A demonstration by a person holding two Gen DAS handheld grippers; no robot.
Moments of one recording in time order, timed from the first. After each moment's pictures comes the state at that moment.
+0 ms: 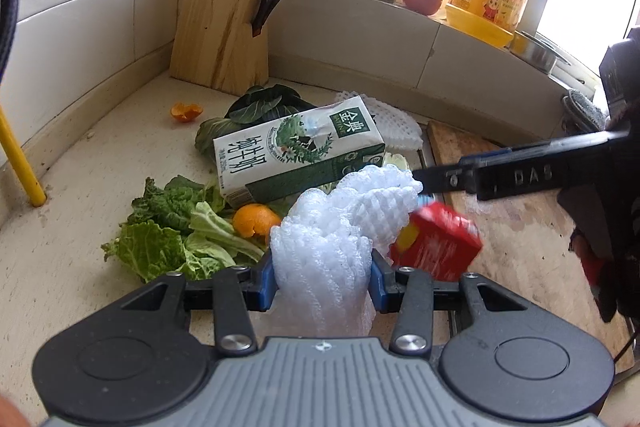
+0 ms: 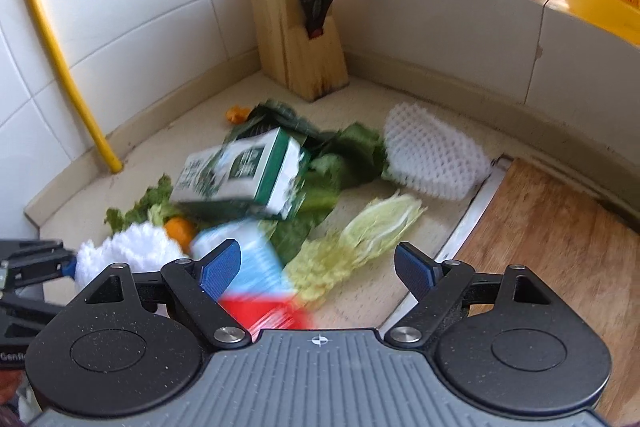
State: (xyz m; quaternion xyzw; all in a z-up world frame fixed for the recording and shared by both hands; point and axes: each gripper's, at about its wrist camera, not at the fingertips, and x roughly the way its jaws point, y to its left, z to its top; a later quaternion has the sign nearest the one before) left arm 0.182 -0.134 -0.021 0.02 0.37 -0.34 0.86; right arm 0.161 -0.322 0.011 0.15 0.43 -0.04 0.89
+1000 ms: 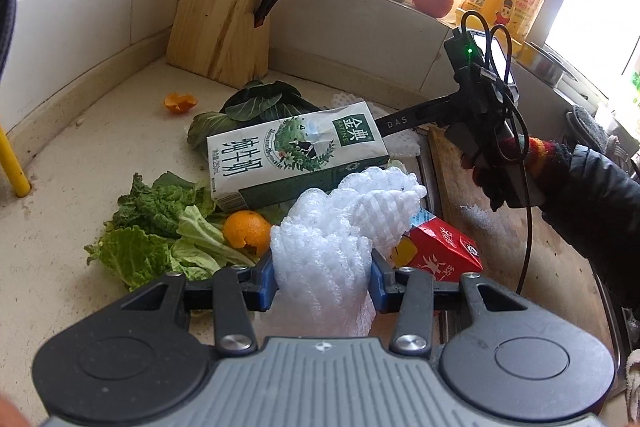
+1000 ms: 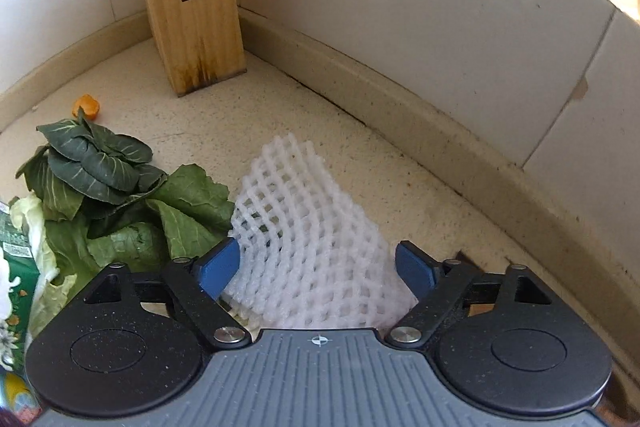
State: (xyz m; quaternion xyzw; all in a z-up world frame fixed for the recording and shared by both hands) left arm 0.198 -0.139 -0.020 -0.01 0.40 -0.34 0.85; right arm 0.287 -0.413 -0.074 0.06 0.50 -0.07 0.86
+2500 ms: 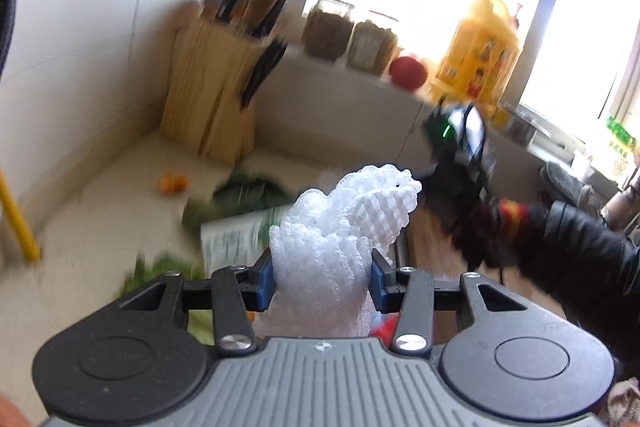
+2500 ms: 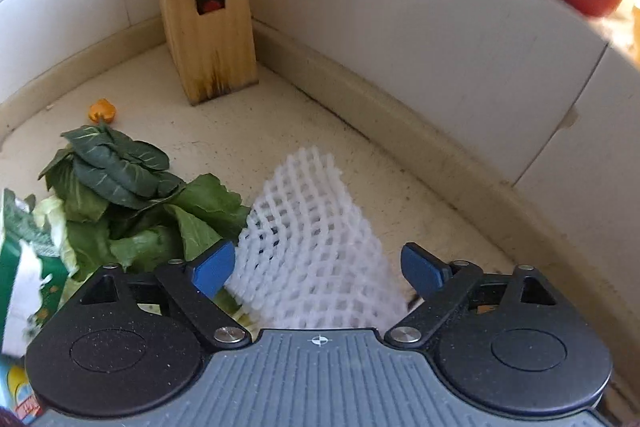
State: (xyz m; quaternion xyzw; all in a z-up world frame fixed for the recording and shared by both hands) left arm 0.201 -0.133 0.037 -0.03 0.31 -0.36 0.88; right arm 0.291 -0.411 -0.060 0.04 0.49 -0.05 0.87
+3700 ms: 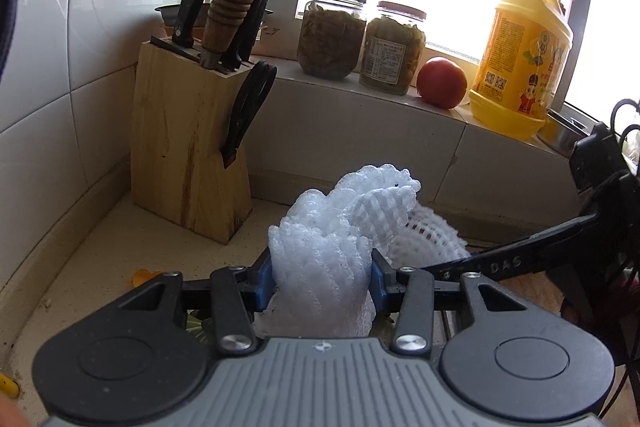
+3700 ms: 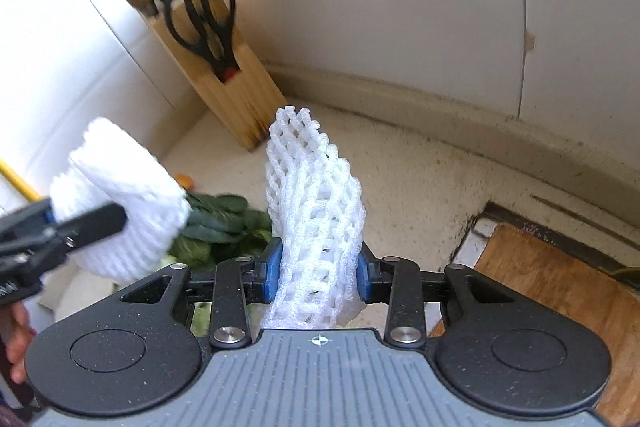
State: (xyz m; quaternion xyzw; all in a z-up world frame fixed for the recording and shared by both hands) left arm 0.312 -0.208 0.031 0.01 0.31 -0.35 0.88; right arm 0.247 -0.444 -0.017 0.26 0.45 -0.01 0.85
